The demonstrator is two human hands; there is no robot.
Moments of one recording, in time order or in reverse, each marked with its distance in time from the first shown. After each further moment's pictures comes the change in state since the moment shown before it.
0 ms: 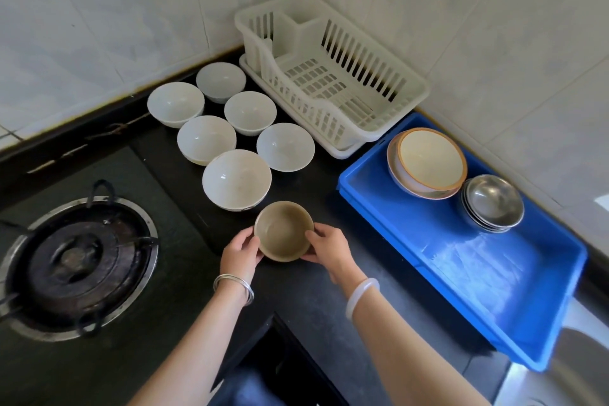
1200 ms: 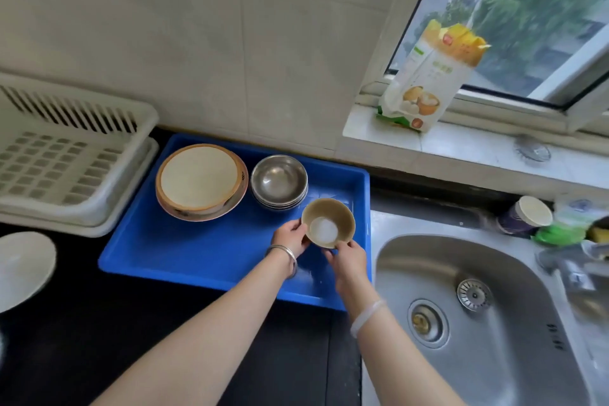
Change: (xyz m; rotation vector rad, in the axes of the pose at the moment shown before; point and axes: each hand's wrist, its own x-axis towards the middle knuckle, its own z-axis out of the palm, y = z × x) left_hand -0.118 -0.081 0.388 0.370 -0.751 -0.198; right_hand -0.047 0.101 -0.305 1.076 0.846 0.040
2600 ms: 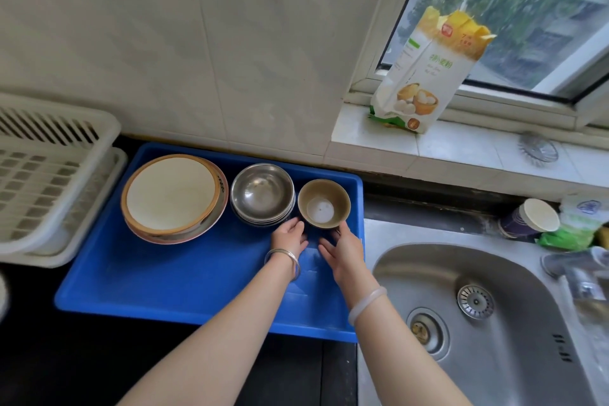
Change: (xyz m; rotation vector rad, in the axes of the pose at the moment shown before) left_hand 0.037 0.003 0.029 -0.061 0.035 0.009; right_hand 0.046 -0.034 0.014 0.054 -0.058 0.109
